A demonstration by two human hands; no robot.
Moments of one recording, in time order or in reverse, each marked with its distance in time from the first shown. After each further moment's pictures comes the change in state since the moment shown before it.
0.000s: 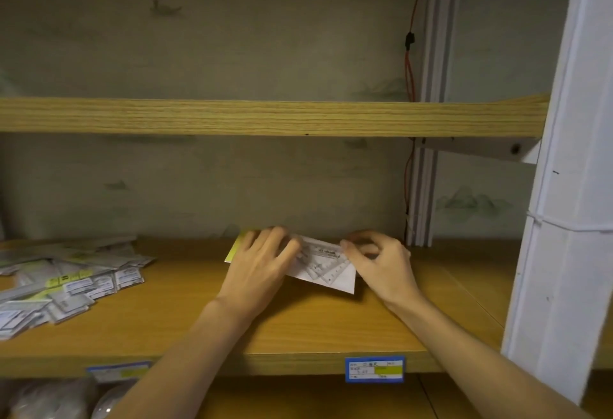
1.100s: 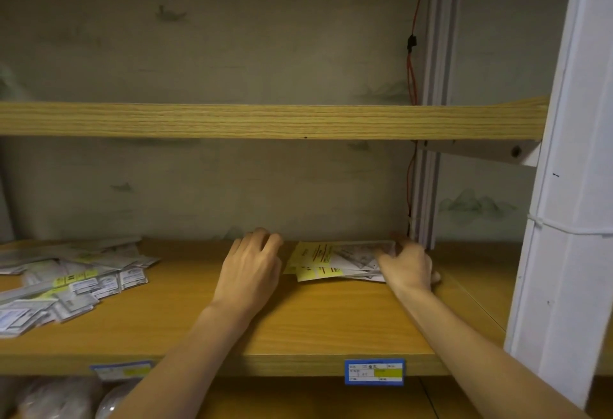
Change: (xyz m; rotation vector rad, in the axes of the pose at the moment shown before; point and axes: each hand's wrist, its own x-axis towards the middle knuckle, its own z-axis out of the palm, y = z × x) left_hand -0.002 -0.003 -0.007 -0.115 -0.189 -0.334; right_hand 0.015 0.011 -0.015 -0.196 0.164 0.462
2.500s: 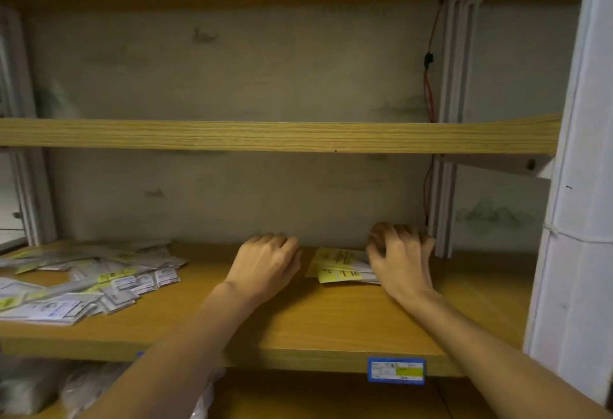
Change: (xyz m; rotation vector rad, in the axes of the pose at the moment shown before) left_hand 0.011 -0.027 -0.014 0.150 0.023 0.234; right_hand -0.008 -0.018 0.017 -0.366 0.231 -0.710
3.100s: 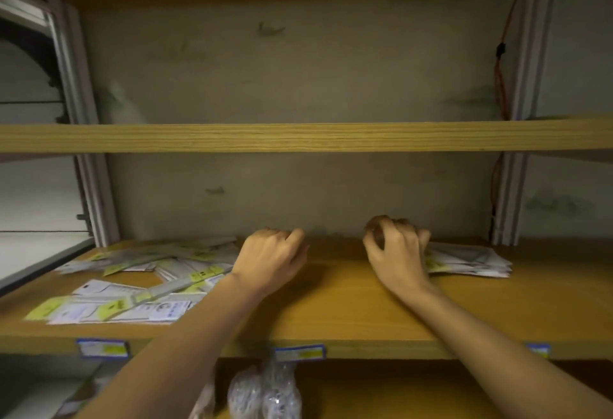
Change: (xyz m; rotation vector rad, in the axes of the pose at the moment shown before) left_hand -0.062 -0.130 -0.039 0.021 0.052 0.040; right_hand -0.016 -0.154 0.040 0.091 0.038 -0.005
